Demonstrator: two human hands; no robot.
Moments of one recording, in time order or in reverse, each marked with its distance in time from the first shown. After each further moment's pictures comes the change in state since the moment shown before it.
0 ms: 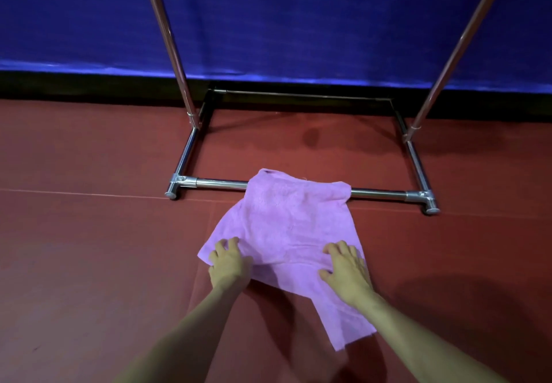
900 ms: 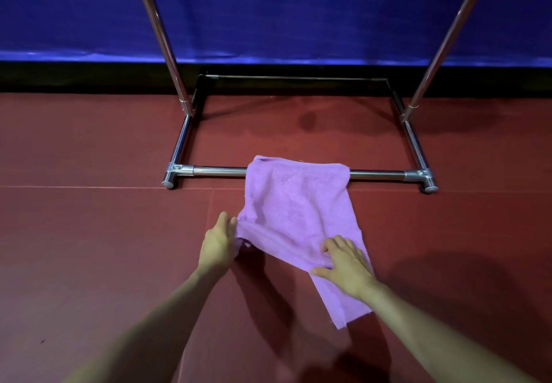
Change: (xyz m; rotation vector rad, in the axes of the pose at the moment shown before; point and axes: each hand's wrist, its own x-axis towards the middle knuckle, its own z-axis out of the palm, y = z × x) left_hand 0.002 -0.014 -0.032 -0.236 0.080 0.366; right_hand -0.018 0.003 0.013 0.041 -0.098 -0.041
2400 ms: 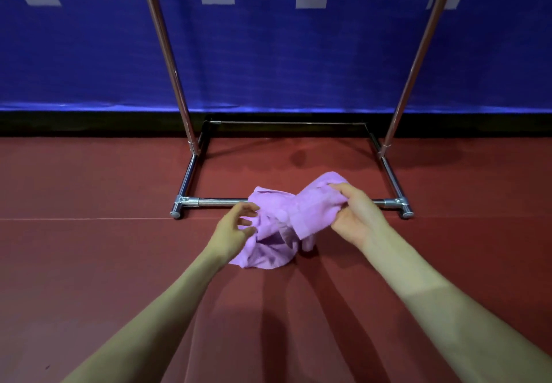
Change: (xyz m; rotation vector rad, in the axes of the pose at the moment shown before) left_hand 0.001 0.075 -0.050 -0.334 -0.169 0.194; right_hand -0.005 -0.074 -0.163 1.962 0.062 0.097
